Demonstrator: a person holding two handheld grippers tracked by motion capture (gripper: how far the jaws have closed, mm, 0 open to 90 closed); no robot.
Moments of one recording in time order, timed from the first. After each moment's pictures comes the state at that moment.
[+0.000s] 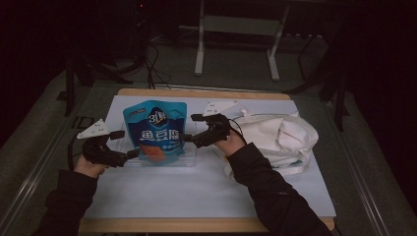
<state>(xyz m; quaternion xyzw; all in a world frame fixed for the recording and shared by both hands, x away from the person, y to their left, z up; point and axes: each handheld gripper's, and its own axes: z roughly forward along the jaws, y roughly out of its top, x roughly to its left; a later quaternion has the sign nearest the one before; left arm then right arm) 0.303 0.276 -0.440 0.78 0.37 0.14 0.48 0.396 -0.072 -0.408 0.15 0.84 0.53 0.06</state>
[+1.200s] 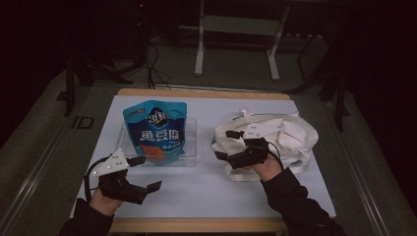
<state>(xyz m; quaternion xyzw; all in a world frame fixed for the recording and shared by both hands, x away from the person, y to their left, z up) 0.228 0.203 -0.434 0.79 0.32 0.11 0.52 0.338 -0.171 -0.417 0.19 0.82 0.53 0.10</state>
